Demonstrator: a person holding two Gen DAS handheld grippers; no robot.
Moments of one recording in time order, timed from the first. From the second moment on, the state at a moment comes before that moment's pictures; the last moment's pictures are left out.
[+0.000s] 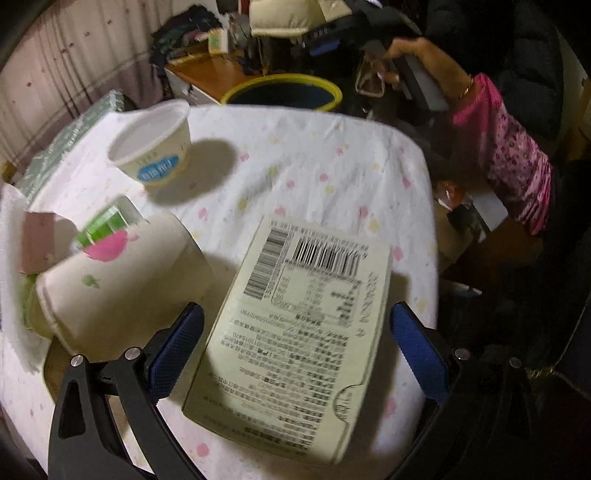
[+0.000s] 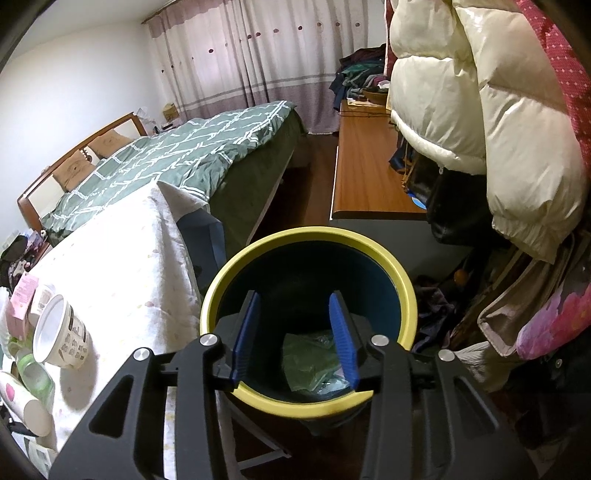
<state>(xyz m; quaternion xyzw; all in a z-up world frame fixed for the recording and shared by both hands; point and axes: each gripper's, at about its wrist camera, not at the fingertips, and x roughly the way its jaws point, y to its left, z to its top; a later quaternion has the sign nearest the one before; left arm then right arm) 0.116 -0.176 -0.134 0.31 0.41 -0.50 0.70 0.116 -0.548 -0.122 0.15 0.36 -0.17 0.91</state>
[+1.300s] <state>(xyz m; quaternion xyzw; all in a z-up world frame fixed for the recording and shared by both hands) 0.220 -0.397 -0.072 0.14 0.42 -0.43 0.79 0.001 -0.586 -0.096 0.17 0.28 -0.22 0.92</state>
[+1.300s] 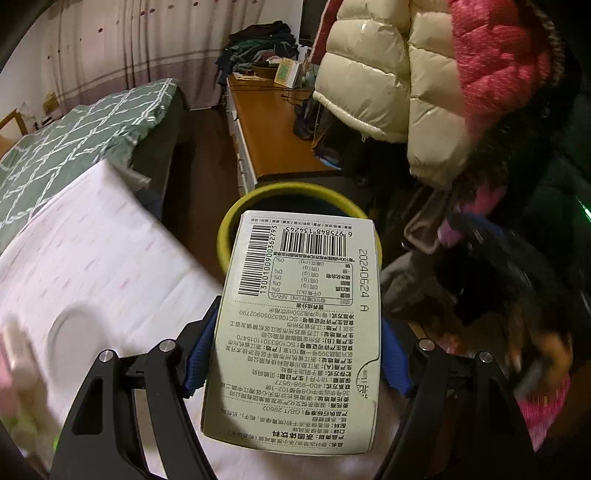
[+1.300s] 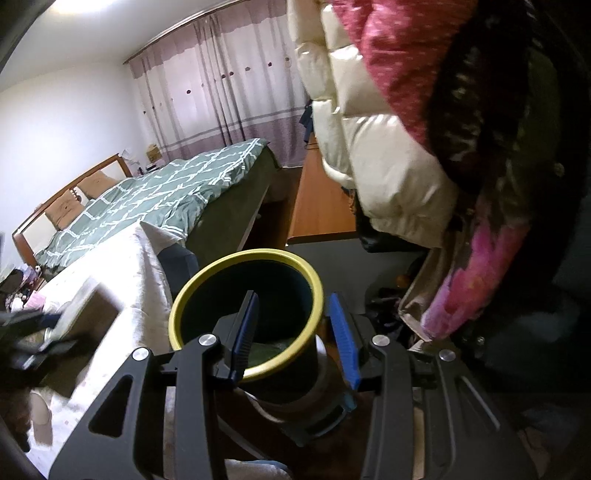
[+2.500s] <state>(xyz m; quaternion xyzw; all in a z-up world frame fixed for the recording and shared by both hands) 0.155 -0.201 0.016 0.03 0.27 -0.24 0.93 0.028 -0.506 -0.094 0.13 0.32 -0.14 0.93</state>
